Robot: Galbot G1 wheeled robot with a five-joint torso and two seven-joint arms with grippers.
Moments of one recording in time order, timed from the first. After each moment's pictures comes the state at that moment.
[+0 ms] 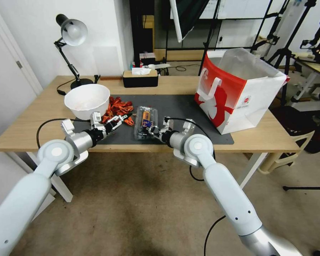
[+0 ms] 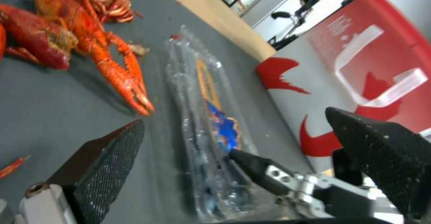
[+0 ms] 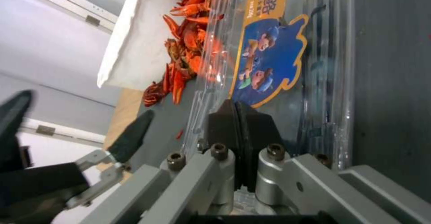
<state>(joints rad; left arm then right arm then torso) 0.90 -0.88 -0.32 -1.77 -1.64 0.54 -0.10 -0.72 1.38 0.06 1.65 1.43 -0.60 0.42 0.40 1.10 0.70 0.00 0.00</state>
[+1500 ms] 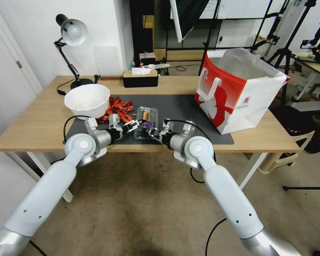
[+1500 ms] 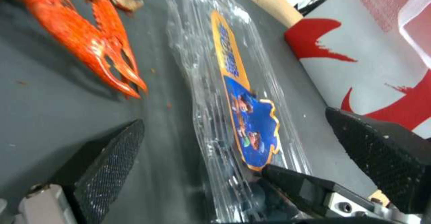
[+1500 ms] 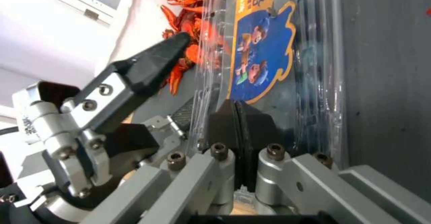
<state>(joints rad) 0.73 -0.96 -0.12 -1.63 -1.53 0.56 -0.15 -0.75 1.38 0.06 1.66 1.42 -0.61 0.40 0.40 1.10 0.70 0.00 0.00</state>
